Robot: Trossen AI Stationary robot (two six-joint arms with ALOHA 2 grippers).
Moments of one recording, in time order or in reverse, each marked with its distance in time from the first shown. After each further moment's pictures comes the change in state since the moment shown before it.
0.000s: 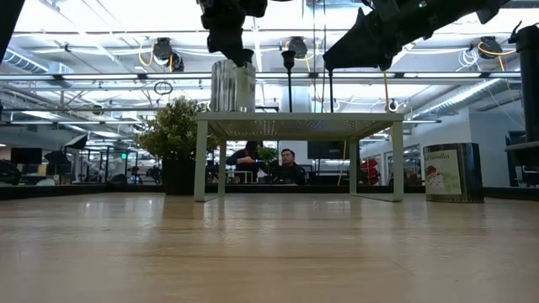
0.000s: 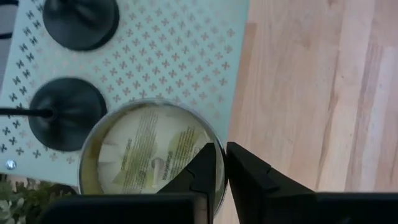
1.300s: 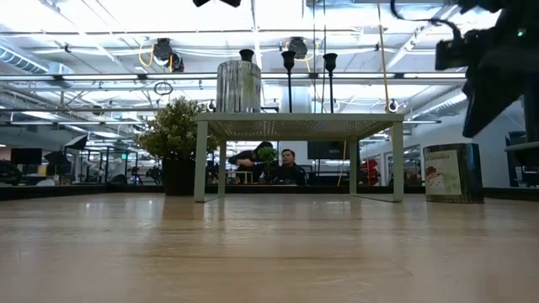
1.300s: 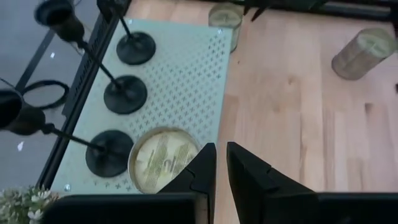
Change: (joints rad) left arm -0.070 -0.216 0.000 0.112 -0.080 -0.028; right arm 0.111 -0.234 0.004 -1.193 -0.107 0.566
